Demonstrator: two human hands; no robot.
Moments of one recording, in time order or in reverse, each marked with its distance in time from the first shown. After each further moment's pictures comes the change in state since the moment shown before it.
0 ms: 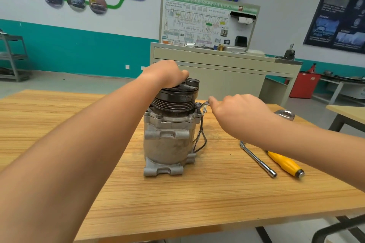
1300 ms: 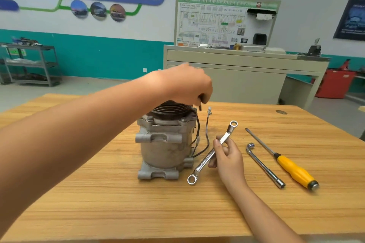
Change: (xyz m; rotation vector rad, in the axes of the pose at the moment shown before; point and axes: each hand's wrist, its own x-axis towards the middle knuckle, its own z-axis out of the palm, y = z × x) left_hand -0.039 0.057 -0.010 0.577 -0.071 0.691; right_hand -0.026 -0.077 0.129 1.908 0.331 0.737
